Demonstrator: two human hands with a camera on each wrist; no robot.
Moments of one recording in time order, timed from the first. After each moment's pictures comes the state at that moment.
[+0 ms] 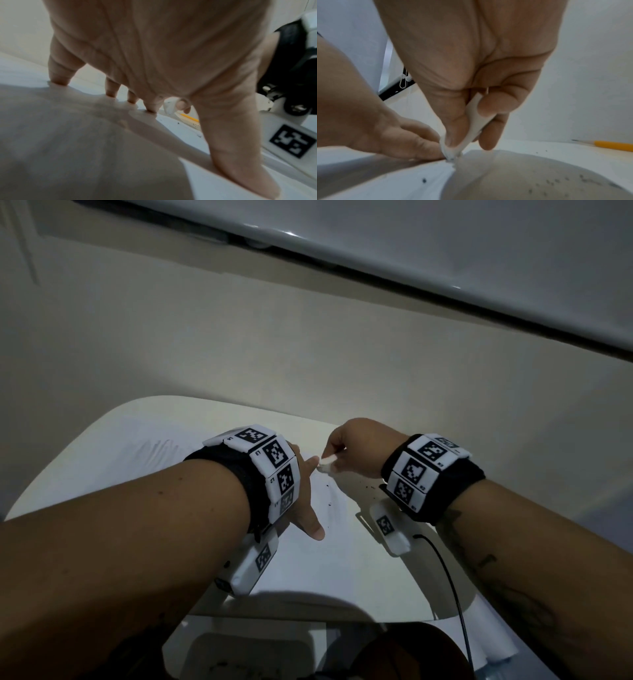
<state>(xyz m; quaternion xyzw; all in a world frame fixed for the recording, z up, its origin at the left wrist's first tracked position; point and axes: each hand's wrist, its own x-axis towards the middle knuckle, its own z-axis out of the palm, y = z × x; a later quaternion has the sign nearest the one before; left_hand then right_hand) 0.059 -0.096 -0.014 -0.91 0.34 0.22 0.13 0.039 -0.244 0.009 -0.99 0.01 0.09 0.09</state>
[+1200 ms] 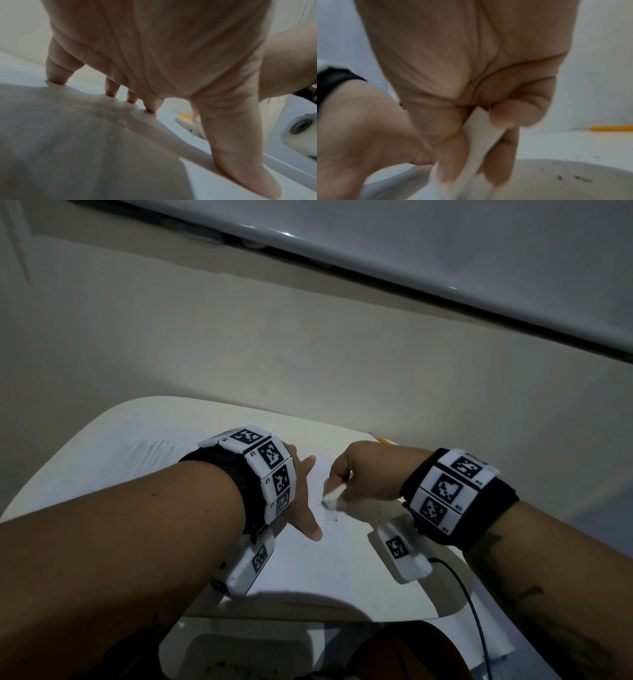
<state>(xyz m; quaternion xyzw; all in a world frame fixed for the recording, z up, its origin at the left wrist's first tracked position) 0.060 -0.096 -0.016 -0.91 0.32 0.21 0.16 0.009 -0.246 0.013 -0.98 0.00 0.18 0.09</state>
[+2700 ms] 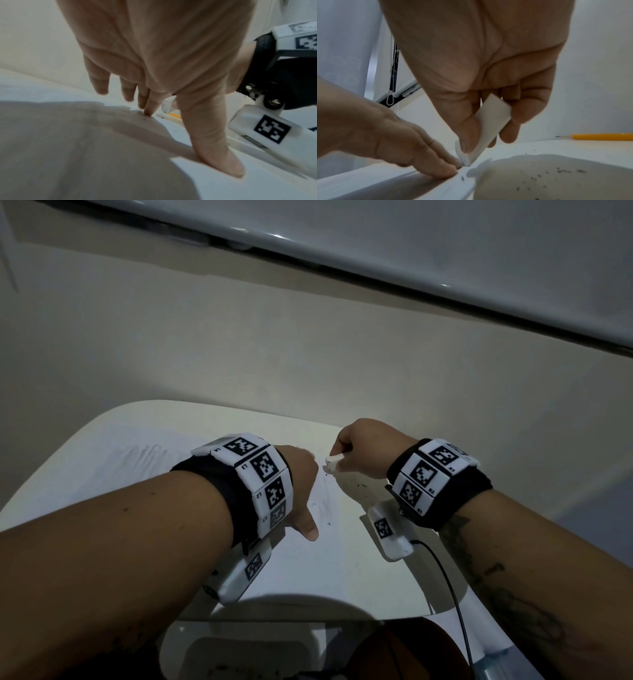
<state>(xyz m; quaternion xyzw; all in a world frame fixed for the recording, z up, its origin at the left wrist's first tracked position) 0.059 -0.108 -0.009 -0.89 0.43 0.16 0.09 0.028 -0.261 0.011 -0.99 0.06 0.08 0.13</state>
